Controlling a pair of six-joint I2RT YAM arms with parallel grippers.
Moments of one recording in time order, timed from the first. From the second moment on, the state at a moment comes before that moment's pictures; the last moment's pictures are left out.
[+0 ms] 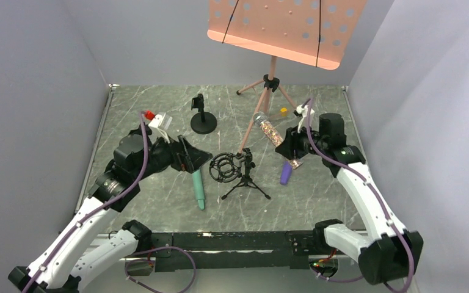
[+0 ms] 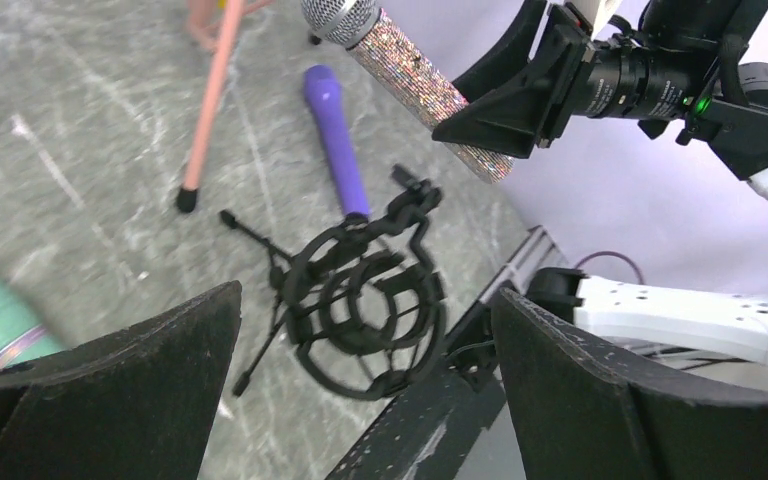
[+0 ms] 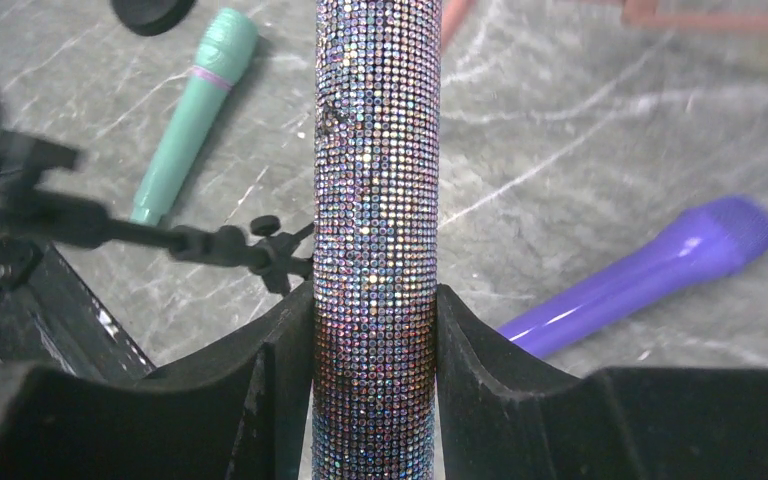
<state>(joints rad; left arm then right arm) -0.55 0.74 0.87 -0.31 0.32 -0.57 0.18 1.05 0.91 -0.49 -0.55 -0.04</state>
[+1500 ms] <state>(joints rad) -0.73 1.19 1.00 0.44 0.25 -0.80 0.29 1.24 1.26 -0.36 -1.19 0.10</state>
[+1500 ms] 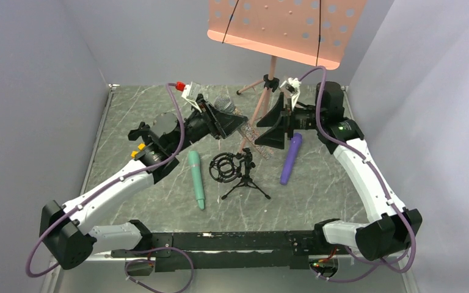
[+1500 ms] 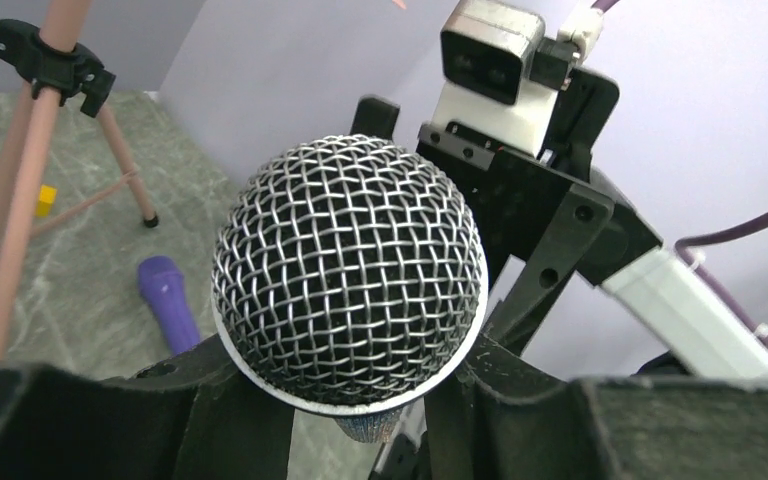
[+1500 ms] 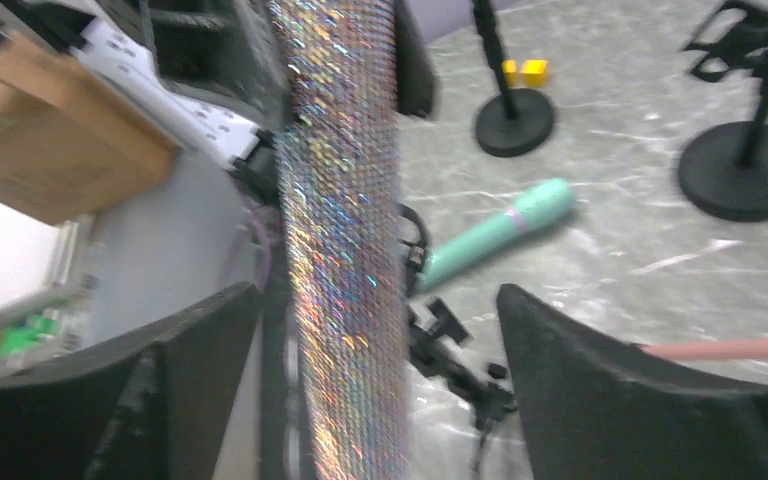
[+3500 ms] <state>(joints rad) -0.75 0.97 1.18 -0.21 0.30 -0.15 -0.06 1.05 0.89 -0.42 -1.11 -0.31</state>
